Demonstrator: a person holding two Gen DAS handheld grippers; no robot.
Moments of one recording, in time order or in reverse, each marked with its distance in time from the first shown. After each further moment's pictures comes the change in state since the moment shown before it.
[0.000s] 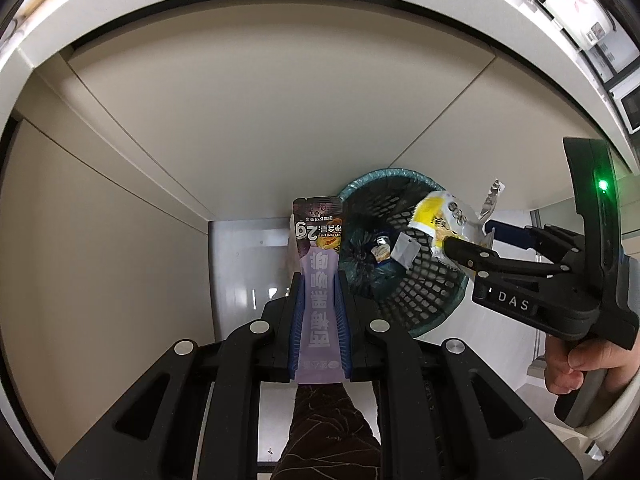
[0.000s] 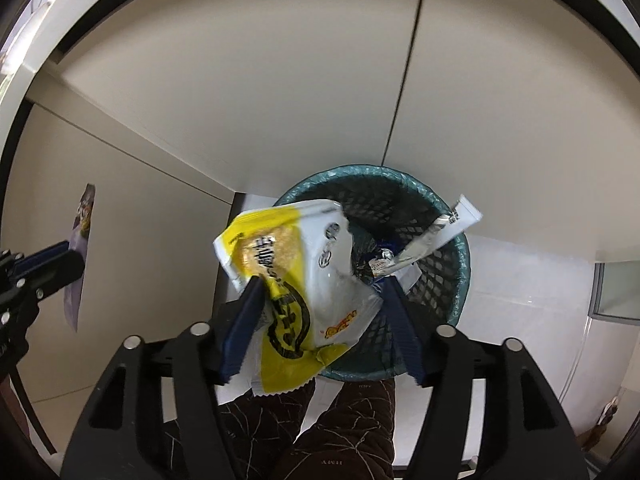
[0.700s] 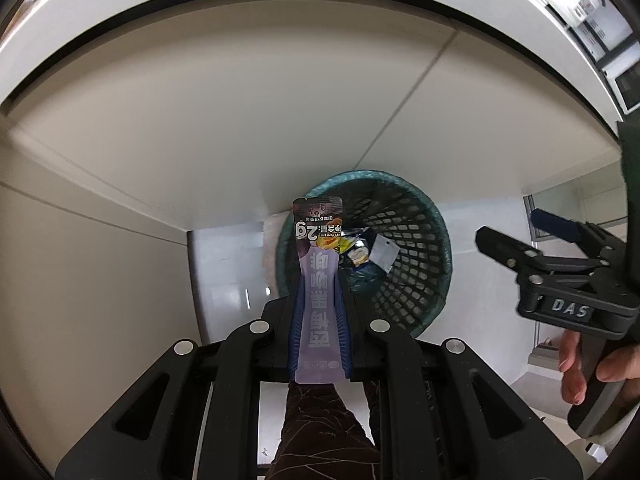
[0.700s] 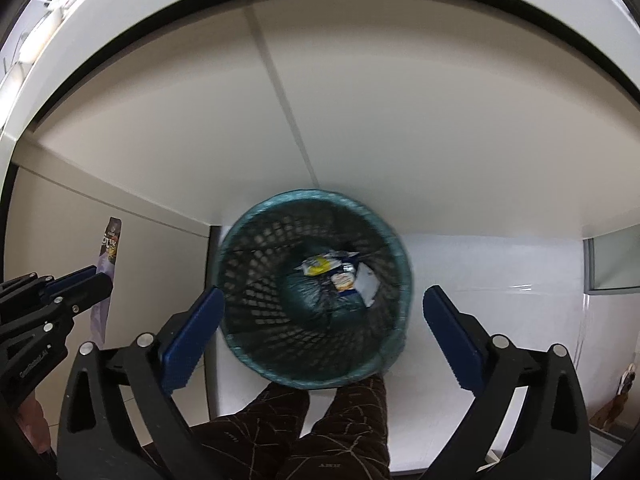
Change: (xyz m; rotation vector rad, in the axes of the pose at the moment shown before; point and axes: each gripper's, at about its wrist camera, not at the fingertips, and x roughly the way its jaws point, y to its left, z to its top) left arm 0.025 -0.049 0.023 0.070 0.028 -0.022; right arm -0.043 -0.073 -0.005 0.135 -0.086 -0.035
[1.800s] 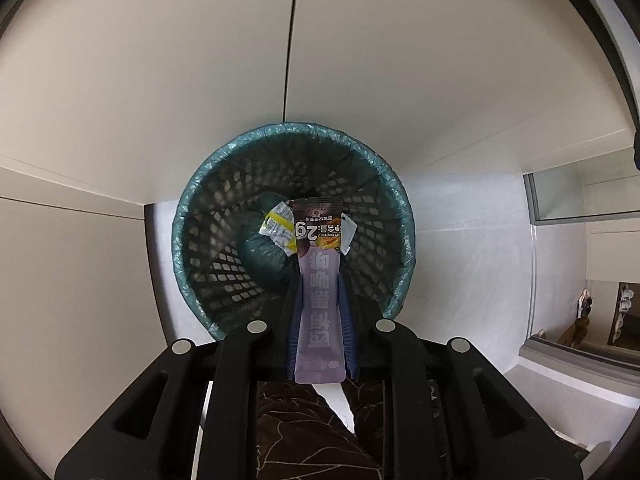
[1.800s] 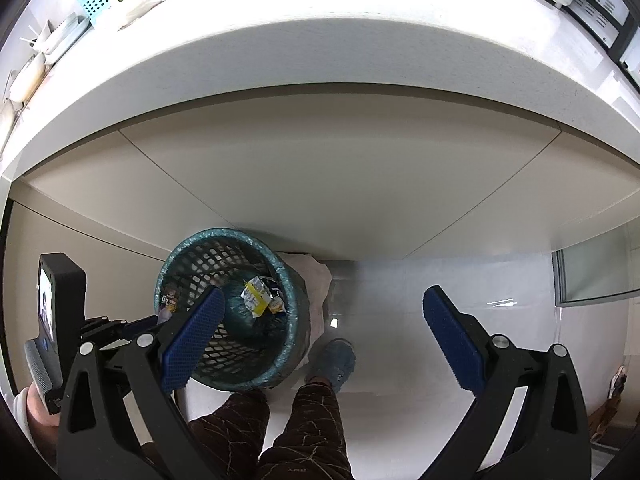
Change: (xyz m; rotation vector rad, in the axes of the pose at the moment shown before) left arm 0.090 -0.096 -0.004 -0.021 0.117 -0.001; right arm -0.055 -0.125 0.023 0.016 -0.085 -0.048
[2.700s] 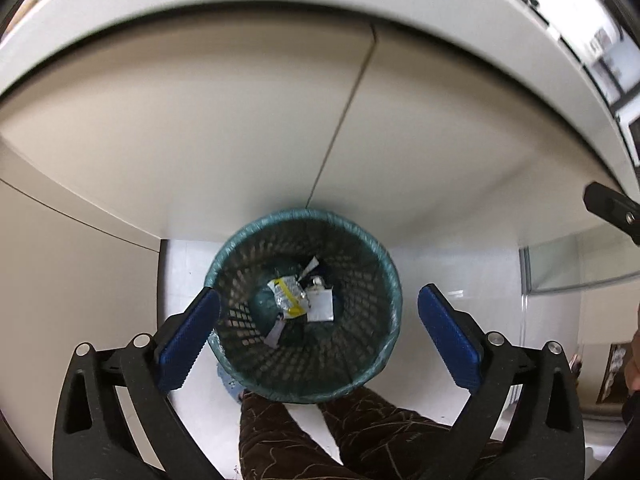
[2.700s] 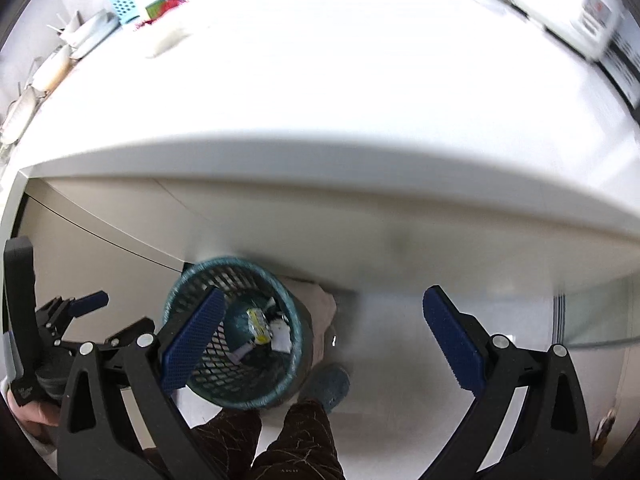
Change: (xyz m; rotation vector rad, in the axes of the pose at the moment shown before) left arm -0.076 0.019 0.021 -0.141 -0.236 0.004; right arm -0.020 0.012 0.044 -0.114 -0.077 0.047
